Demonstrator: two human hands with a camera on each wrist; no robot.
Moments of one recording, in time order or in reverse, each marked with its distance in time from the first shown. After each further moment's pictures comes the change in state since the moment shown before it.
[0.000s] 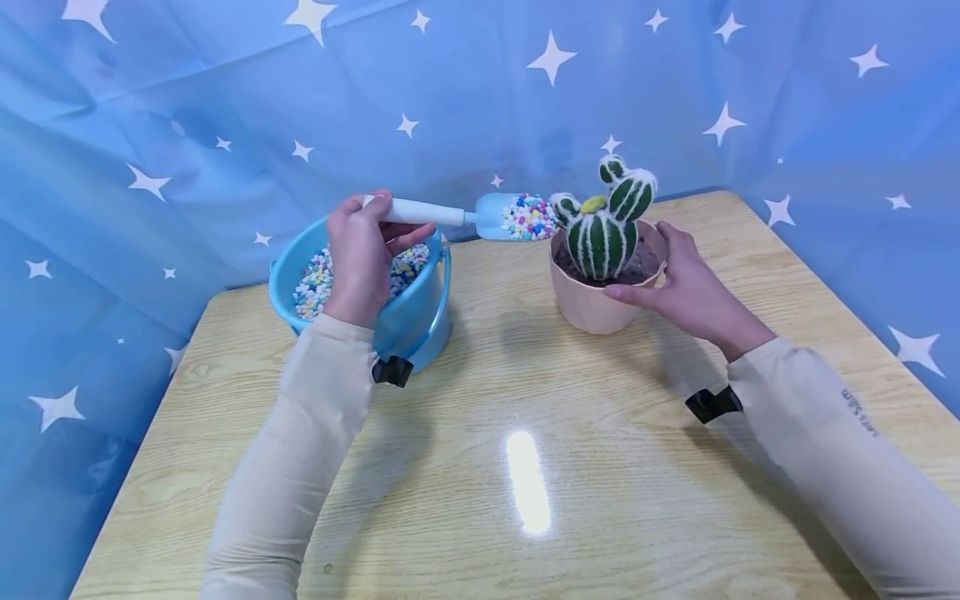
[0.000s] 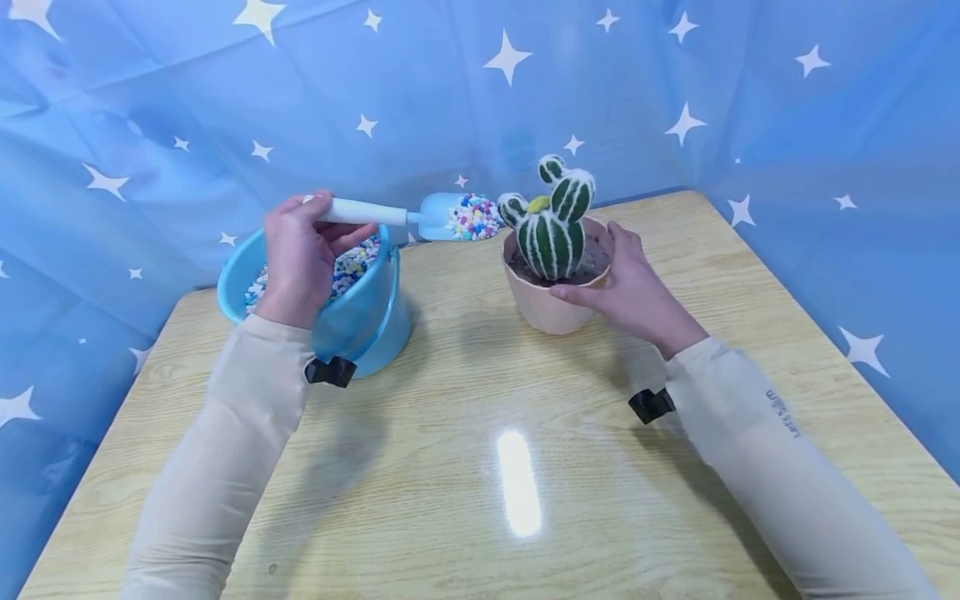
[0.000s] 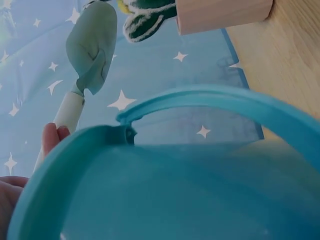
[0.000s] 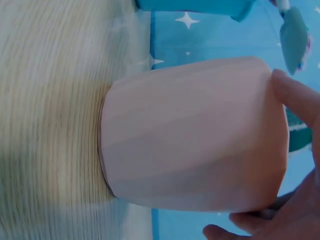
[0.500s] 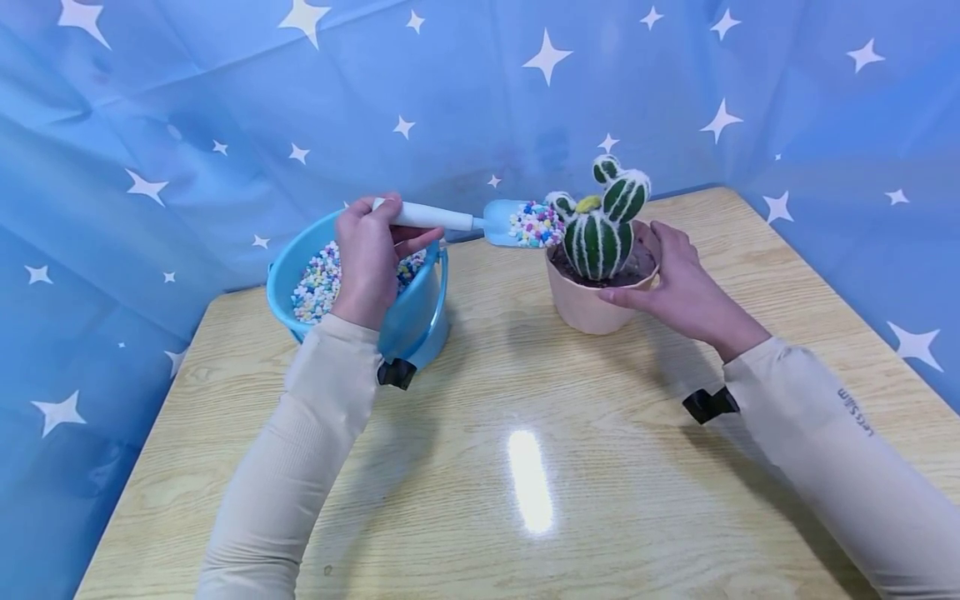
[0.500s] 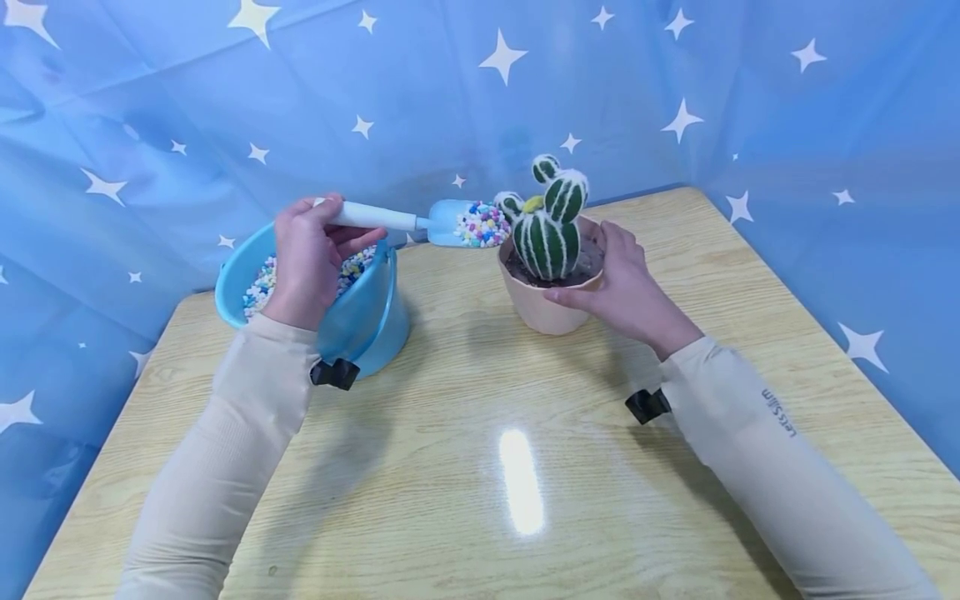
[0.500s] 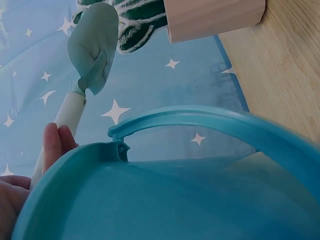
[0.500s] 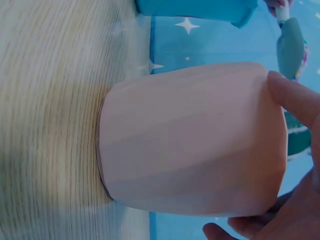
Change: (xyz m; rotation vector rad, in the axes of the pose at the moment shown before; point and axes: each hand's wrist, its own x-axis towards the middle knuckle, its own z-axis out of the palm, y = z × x) left_hand -0.003 -0.005 0.010 0.051 -0.019 -0.028; right_hand 0.000 -0.004 0.001 -0.041 0.024 -0.034
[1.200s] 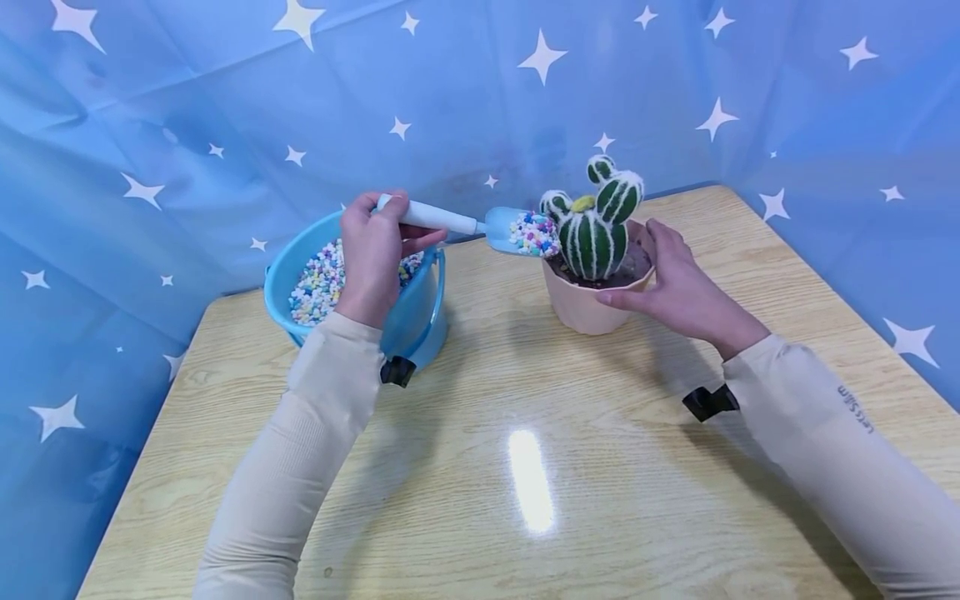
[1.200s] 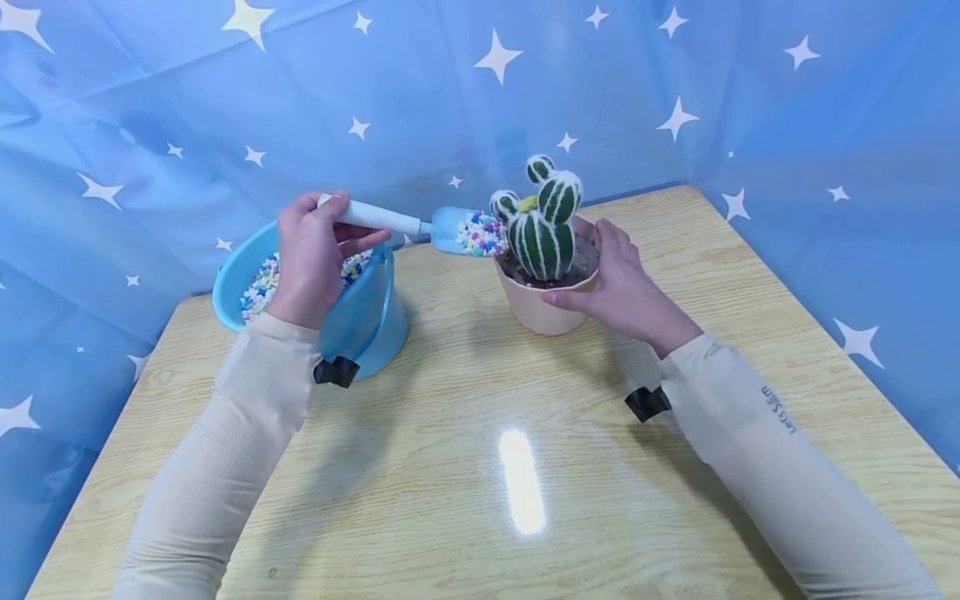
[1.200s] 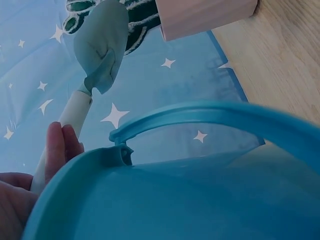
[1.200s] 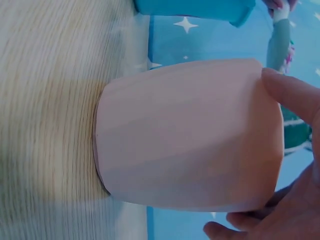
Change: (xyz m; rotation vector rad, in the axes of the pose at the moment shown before) left_hand -0.001 0.000 0.008 0.172 -0.023 0.009; right_hand -0.001 0.002 -0.003 -0.014 -0.035 -0.001
